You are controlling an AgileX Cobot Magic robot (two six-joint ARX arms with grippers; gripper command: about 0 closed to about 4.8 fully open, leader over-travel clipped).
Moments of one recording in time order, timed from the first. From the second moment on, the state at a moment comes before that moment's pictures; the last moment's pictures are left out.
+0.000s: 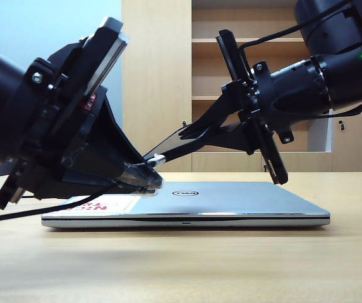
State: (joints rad) left arm -0.90 1.18 0.30 0.43 0.12 -0.63; right arm 0.53 1.52 0.60 0.59 -0.56 1.03
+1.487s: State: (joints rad) left arm -0.90 1.18 0.30 0.46 0.12 -0.62; right arm 0.56 1.52 0.60 0.56 -0.55 1.03
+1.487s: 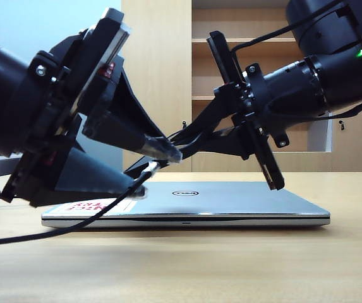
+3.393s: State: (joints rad) left arm -0.56 0.95 0.54 0.05 0.12 -0.18; right arm -0.09 1.52 0.97 -0.56 -0.56 0.26
